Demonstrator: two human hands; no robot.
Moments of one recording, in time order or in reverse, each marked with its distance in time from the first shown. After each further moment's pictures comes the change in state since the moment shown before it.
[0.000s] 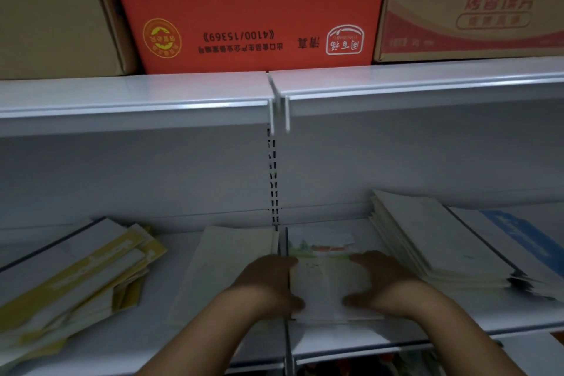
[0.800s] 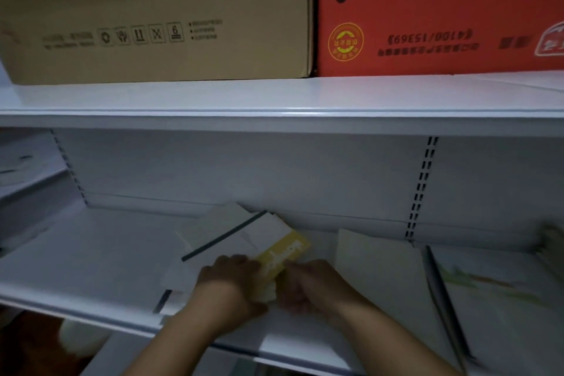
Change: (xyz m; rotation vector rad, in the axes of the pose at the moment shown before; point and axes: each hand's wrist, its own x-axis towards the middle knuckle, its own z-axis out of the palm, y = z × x) left_hand -0.138 -0.238 -0.051 0.208 0.241 -0.377; right_hand 0.057 -0.307 0.118 1.018 -0.301 -0.067
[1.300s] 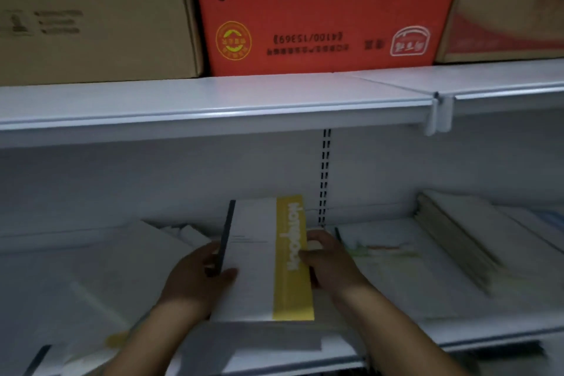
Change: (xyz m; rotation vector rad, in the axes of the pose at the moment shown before) left_hand 0.025 0.084 -0.009 -0.784 0.123 -0.016; right_hand -0.053 0.010 -0.118 0.126 0.388 -0.145
